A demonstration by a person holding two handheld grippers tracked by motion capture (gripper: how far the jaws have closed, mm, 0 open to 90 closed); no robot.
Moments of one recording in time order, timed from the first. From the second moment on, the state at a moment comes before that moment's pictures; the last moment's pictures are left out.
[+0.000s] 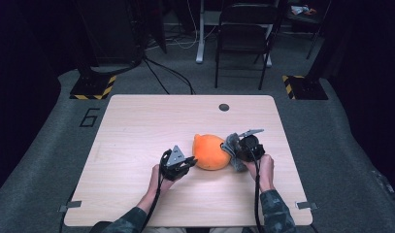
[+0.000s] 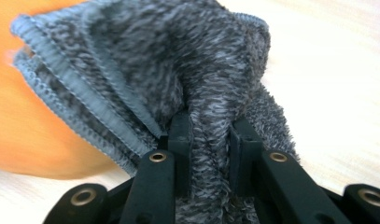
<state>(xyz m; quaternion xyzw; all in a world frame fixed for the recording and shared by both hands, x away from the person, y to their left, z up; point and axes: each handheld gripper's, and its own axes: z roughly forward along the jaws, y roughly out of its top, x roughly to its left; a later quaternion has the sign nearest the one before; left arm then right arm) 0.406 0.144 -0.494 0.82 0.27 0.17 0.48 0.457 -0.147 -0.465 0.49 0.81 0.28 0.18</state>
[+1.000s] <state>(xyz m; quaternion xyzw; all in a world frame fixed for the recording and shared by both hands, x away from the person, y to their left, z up) 0.407 0.146 -0.494 0.82 0.27 0.18 0.48 0.436 -0.129 -0.407 0.45 0.80 0.34 0.22</state>
